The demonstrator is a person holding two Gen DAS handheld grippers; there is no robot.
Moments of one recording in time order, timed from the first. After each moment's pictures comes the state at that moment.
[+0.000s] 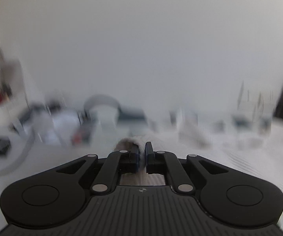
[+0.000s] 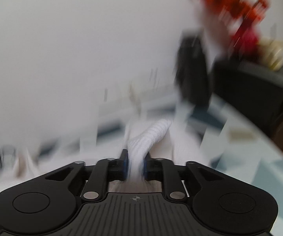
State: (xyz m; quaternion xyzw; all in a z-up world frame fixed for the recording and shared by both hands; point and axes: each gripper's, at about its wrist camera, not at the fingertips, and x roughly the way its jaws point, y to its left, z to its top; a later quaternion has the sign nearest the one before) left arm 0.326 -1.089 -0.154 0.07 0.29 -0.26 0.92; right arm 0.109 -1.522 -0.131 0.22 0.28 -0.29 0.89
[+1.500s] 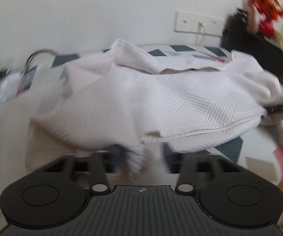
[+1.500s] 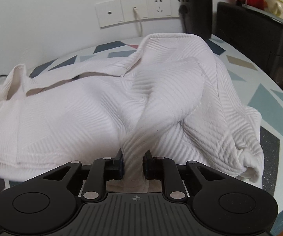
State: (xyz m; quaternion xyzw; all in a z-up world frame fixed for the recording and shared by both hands) left arm 0.222 -1.118 -0.197 0.16 0.35 -0.38 0.84; right arm 0.033 -1.445 -0.218 0.22 0.36 -0.28 0.86
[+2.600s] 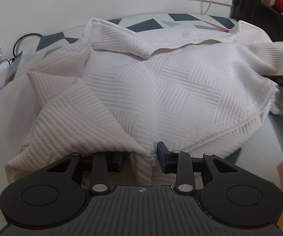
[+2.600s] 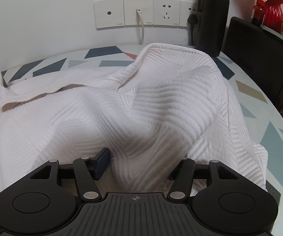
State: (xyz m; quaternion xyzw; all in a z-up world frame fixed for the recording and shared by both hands) left arm 0.216 -1.194 -0.213 0.20 0.44 -0.34 0.81; right arm 0.107 -1.481 -0.222 0.15 0.38 -0.29 0.86
